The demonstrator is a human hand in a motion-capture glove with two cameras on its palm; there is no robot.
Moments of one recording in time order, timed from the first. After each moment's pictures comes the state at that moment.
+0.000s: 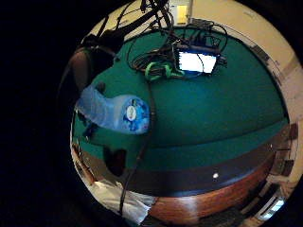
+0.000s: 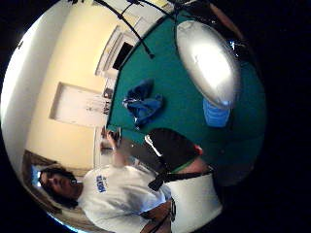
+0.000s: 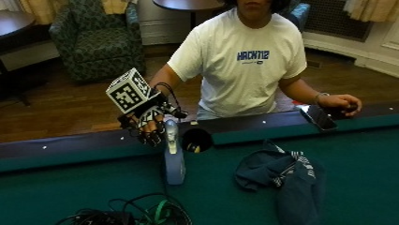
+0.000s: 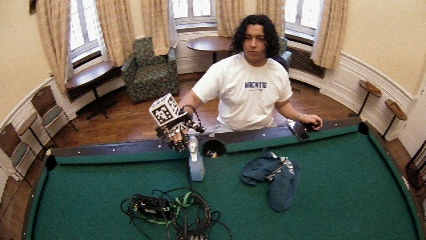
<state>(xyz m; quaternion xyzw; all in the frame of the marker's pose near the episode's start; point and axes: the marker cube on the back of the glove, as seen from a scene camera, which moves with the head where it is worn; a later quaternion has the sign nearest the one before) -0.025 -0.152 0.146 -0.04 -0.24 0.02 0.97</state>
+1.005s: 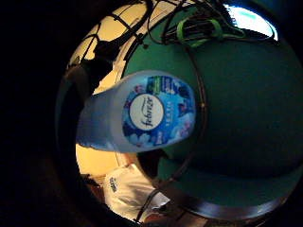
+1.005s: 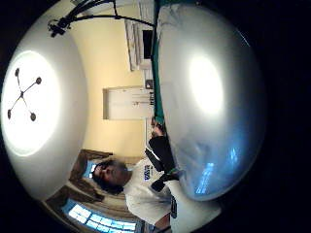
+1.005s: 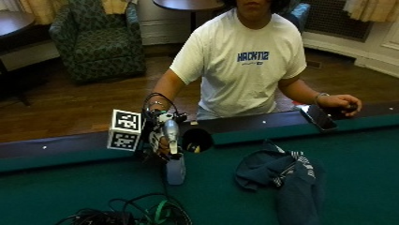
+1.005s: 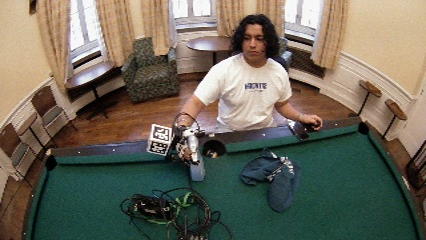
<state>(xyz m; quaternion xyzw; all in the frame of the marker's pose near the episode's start) -0.041 -0.174 0.202 -0.15 -0.54 0.03 0.83</state>
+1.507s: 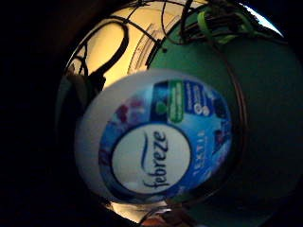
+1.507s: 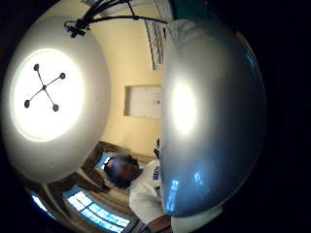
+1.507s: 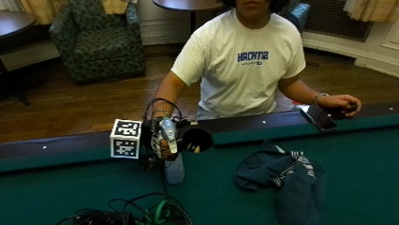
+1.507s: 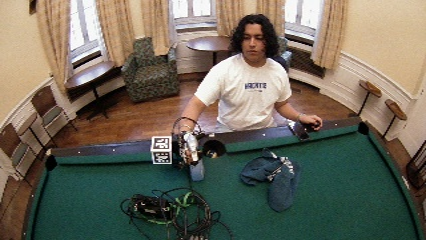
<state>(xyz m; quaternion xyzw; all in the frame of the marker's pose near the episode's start) -0.048 -0.181 0.221 -0.07 -0.63 0.04 0.78</state>
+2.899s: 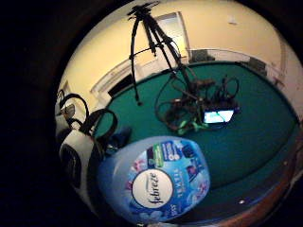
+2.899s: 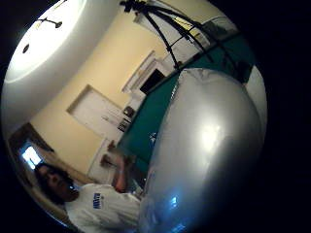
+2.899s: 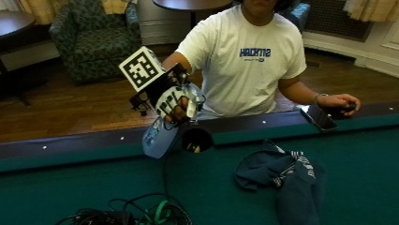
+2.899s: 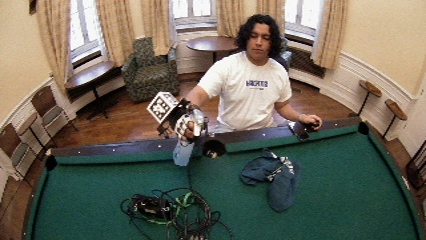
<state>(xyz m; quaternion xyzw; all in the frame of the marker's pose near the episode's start) -0.088 -0.227 0.074 0.16 -0.29 -0.01 0.94</state>
